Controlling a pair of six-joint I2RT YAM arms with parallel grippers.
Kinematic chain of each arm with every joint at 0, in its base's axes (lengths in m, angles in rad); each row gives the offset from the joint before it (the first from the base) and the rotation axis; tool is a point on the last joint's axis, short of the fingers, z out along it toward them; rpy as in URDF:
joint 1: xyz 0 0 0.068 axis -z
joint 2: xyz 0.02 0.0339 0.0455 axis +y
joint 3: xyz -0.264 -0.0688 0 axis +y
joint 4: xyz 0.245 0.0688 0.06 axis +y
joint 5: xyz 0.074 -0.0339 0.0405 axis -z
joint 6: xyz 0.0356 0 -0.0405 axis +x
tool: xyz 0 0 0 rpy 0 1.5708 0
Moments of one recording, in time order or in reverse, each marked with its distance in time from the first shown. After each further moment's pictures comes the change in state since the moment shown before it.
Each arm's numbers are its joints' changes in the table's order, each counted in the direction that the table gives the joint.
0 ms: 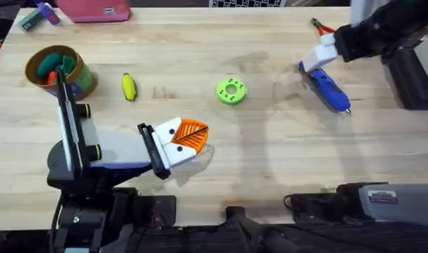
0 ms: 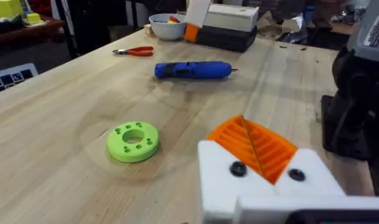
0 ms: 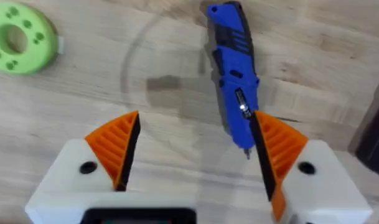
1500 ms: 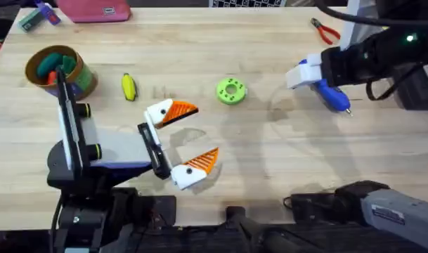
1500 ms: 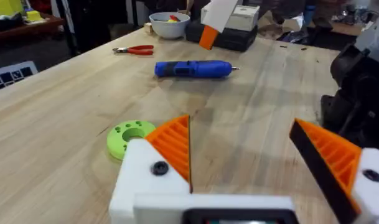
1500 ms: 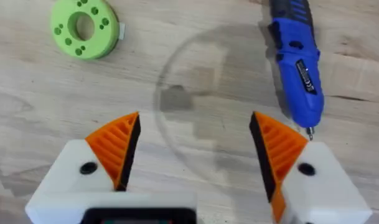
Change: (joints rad) left arm 0.000 0.000 0.000 0.000 -0.002 0.000; right arm -0.188 -0.257 0.207 -0.031 -0.024 0.289
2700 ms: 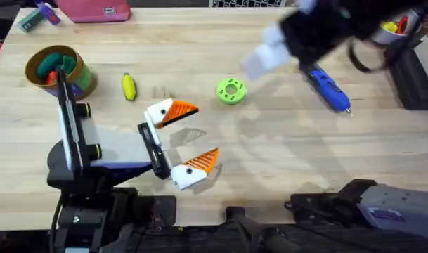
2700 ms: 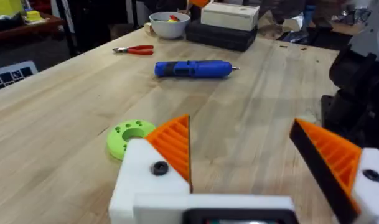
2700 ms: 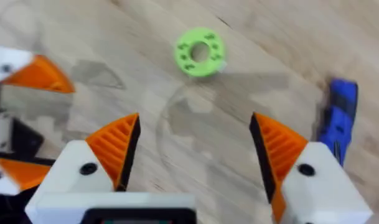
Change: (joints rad) left arm 0.000 0.000 0.000 0.000 0.000 0.000; right arm -0.375 0.146 -0.420 0.173 0.000 -0.035
